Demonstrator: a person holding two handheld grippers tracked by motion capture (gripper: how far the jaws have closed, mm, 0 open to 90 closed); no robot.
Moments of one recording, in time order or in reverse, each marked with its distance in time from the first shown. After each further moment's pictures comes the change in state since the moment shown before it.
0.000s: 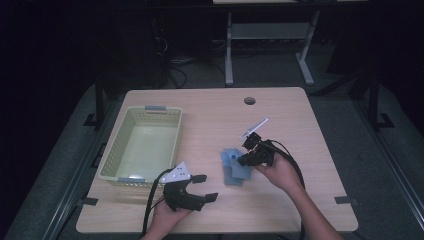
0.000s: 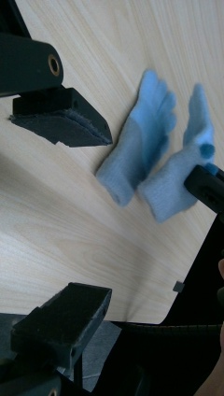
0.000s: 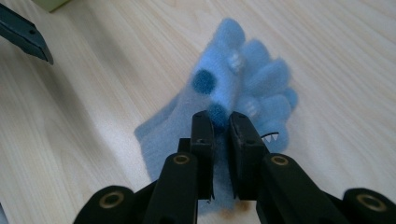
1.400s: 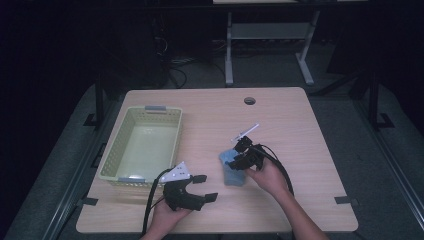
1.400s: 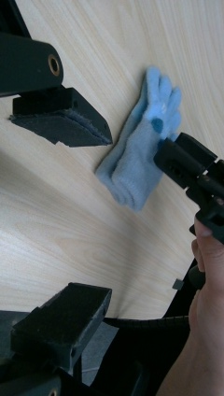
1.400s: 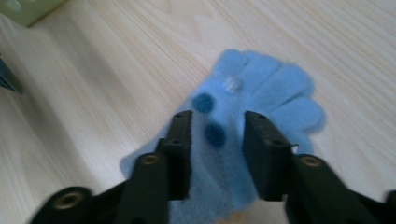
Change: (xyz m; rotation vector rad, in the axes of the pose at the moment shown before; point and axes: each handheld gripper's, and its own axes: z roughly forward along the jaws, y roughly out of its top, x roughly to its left) left arm 0.002 -0.001 0.001 0.005 -0.018 -0.013; right arm 0.006 0.003 0.032 -0.037 -0.009 0.060
